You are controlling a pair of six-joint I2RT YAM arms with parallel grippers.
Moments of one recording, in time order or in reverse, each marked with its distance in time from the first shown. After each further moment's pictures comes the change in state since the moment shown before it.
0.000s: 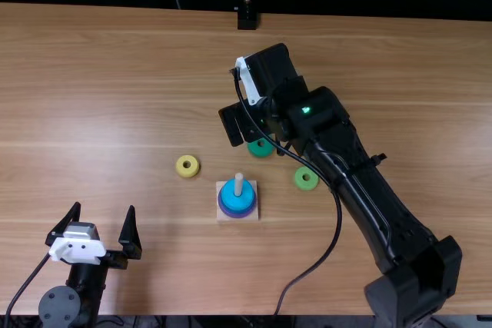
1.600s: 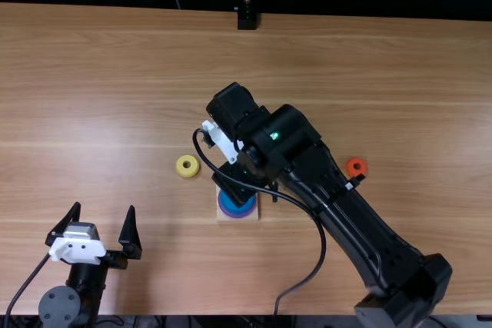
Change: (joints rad) left arm 0.000 0.000 0.000 0.000 0.000 0.000; right arm 0.185 -0.012 0.127 -0.517 -0.034 -0.115
